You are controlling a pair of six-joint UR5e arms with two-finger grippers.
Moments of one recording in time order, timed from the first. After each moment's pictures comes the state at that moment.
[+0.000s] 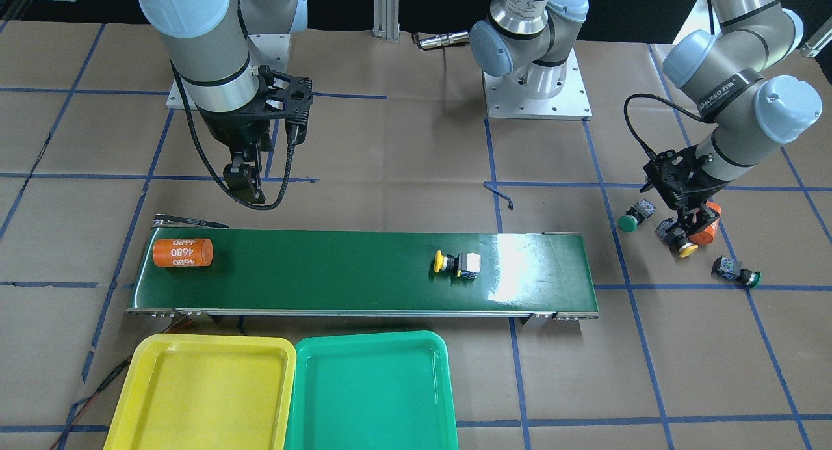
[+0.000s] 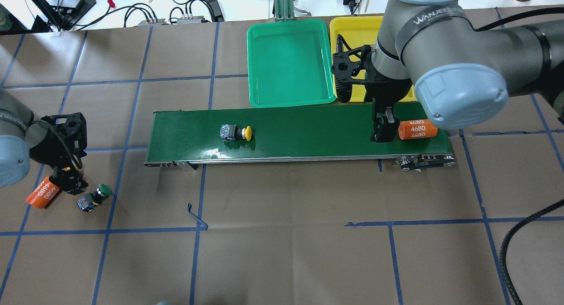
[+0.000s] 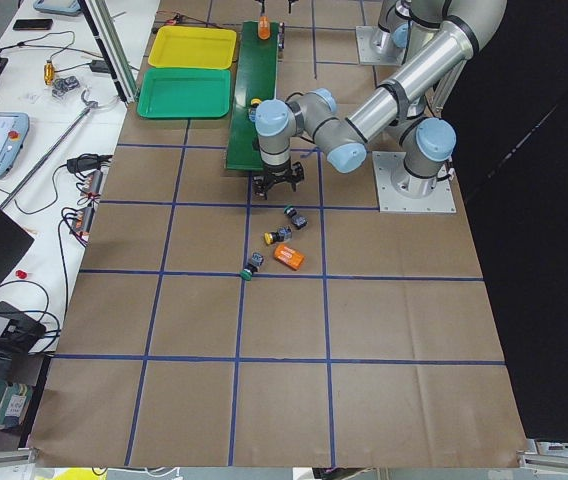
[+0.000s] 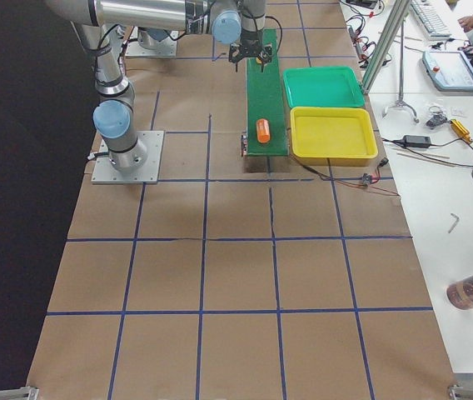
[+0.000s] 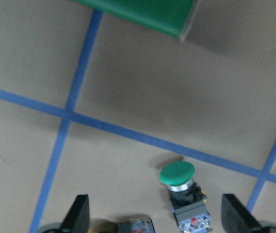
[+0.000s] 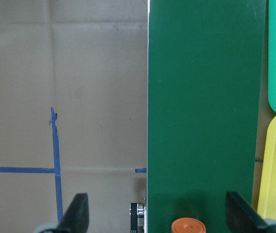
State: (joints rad) left arm -0.95 -1.67 -2.10 -1.03 1.60 1.84; right arm 1.71 -1.52 1.73 -1.77 -1.56 -1.42
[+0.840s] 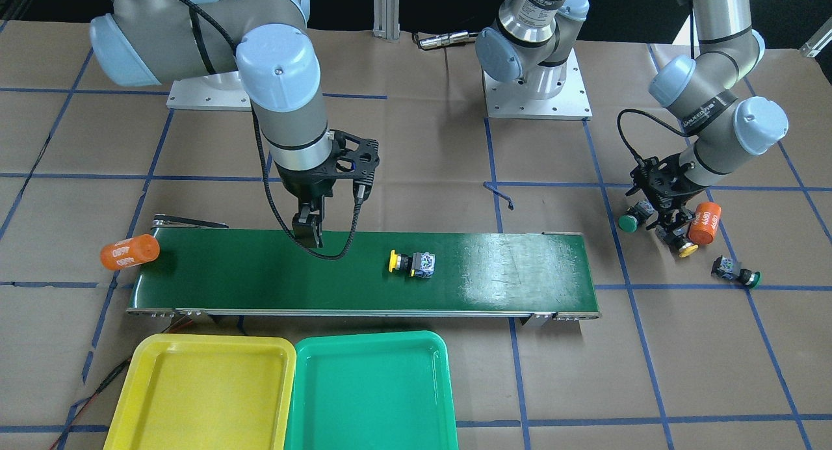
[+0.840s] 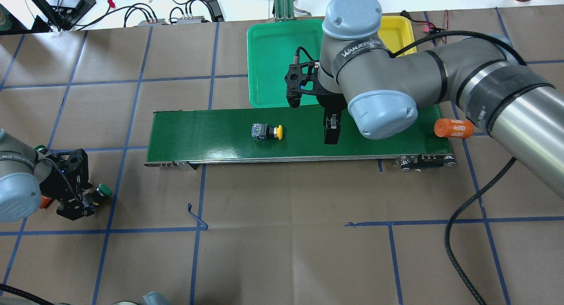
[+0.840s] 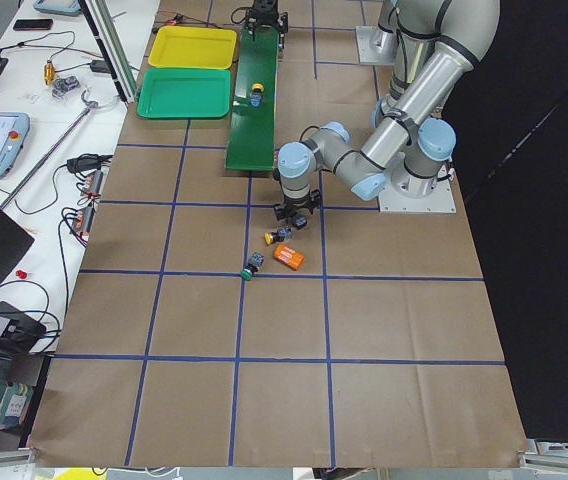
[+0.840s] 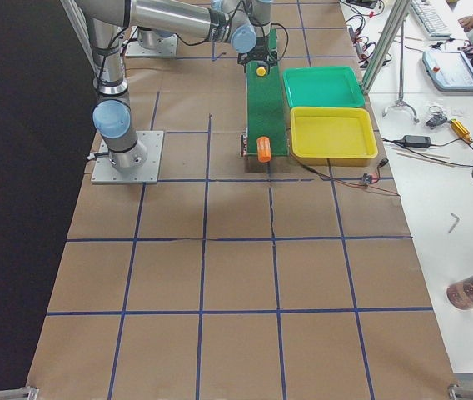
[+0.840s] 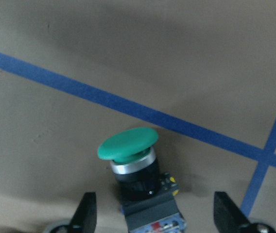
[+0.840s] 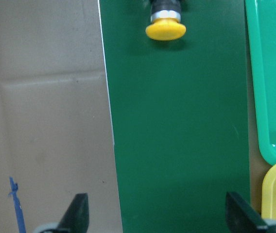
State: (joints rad) left arm -0.87 -1.75 -2.23 -0.85 1.58 1.91; right arm 1.86 -1.33 1.72 -2.01 -1.55 -1.17
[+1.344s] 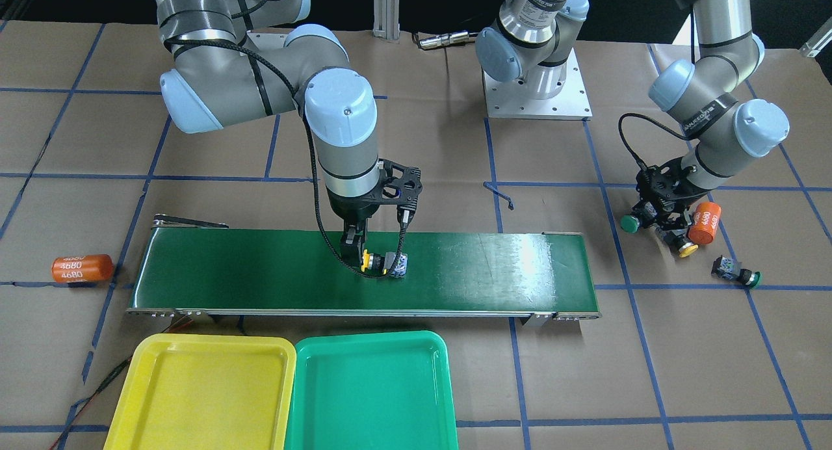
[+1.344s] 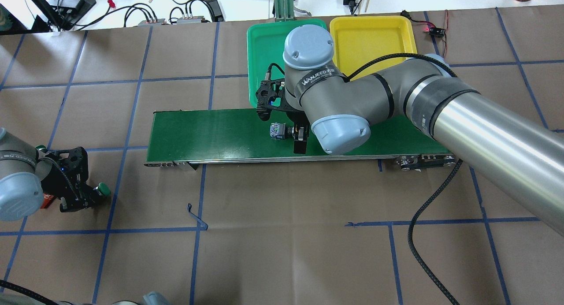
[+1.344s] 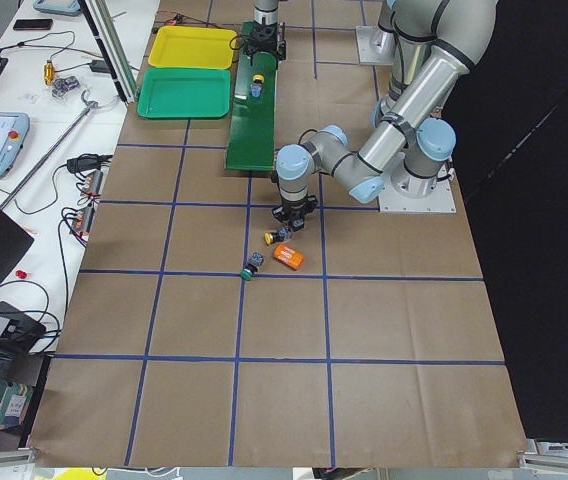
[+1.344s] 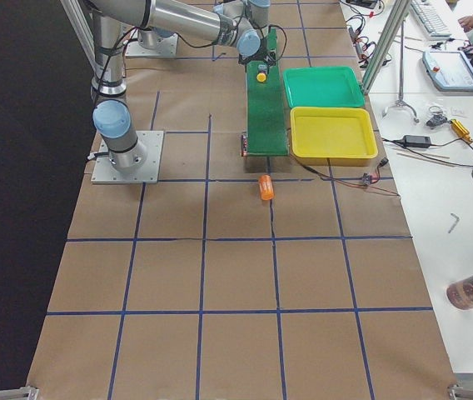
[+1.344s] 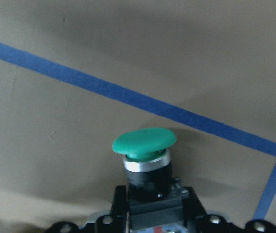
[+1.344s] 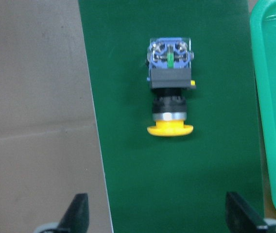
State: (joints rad) left arm -0.88 -1.76 -2.21 -0.82 1.58 1.92; right arm 1.93 -1.22 1.72 -2.13 -1.55 -1.09
